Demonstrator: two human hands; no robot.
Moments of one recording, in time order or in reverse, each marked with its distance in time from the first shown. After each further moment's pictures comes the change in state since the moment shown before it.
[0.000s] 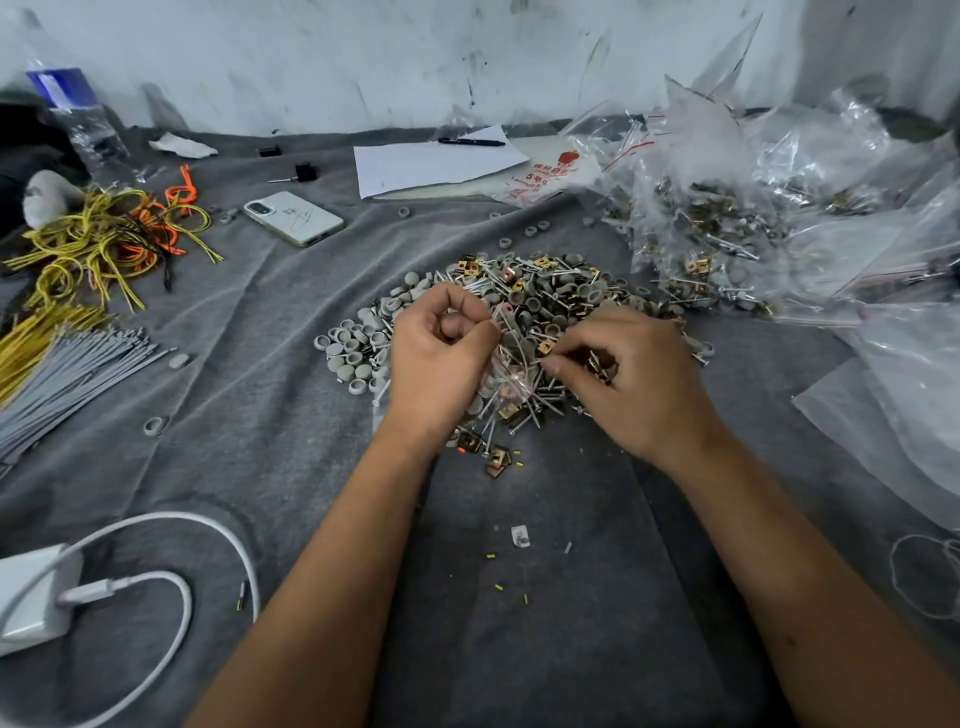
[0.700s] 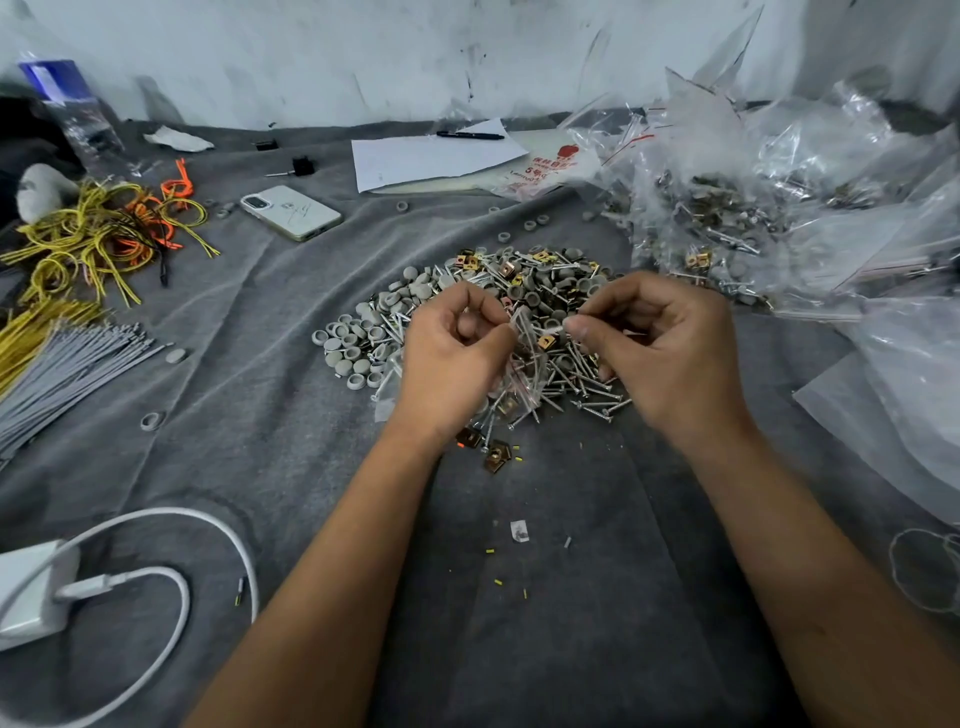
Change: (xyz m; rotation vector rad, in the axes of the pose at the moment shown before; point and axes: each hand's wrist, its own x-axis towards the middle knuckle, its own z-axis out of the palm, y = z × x) left_hand -0.005 0.004 0.005 0.046 -0.093 -0.011; right_hand 0.000 0.000 -0.007 0.558 0.218 0.156
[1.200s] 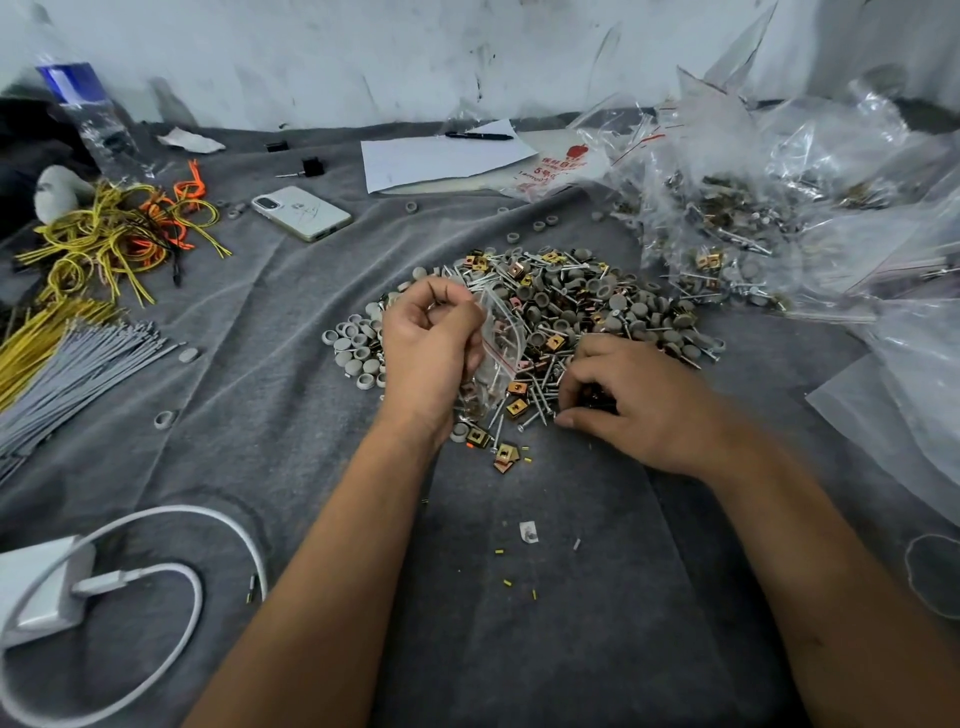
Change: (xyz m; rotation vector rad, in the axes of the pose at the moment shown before) left_hand 0.004 0.003 -0.013 -0.243 0.146 -0.098; right_hand 0.000 0.007 -0.002 -0.708 -0.678 -0.019
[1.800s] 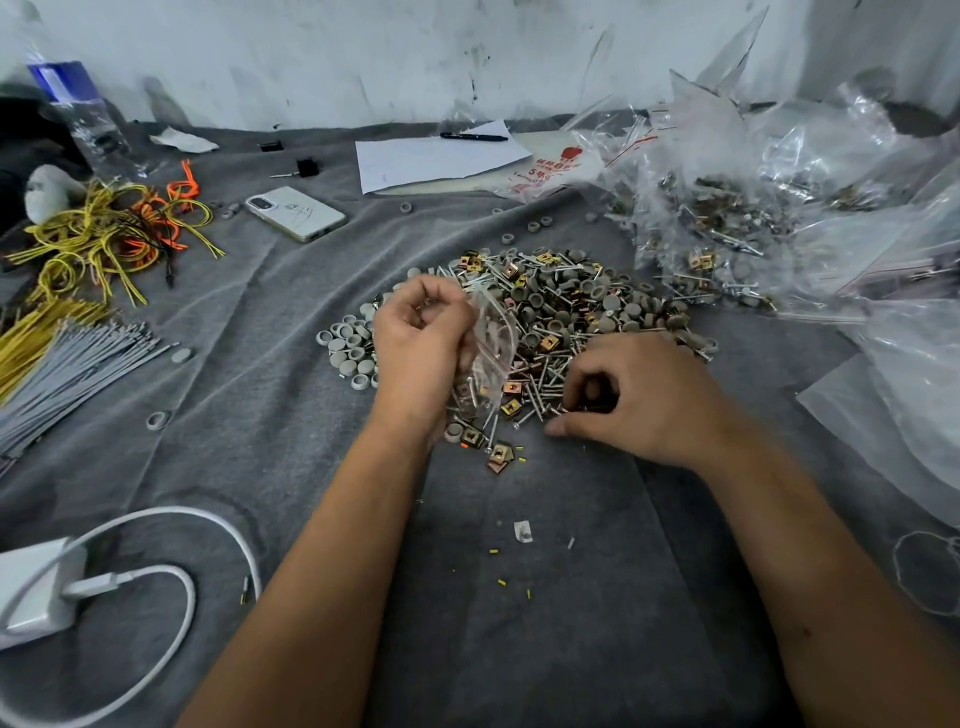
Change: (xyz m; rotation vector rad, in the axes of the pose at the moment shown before) left_hand 0.003 -0.003 -0.001 -0.037 -0.010 0.033; right_hand -0.005 0.001 -0.005 -0.032 0.111 0.114
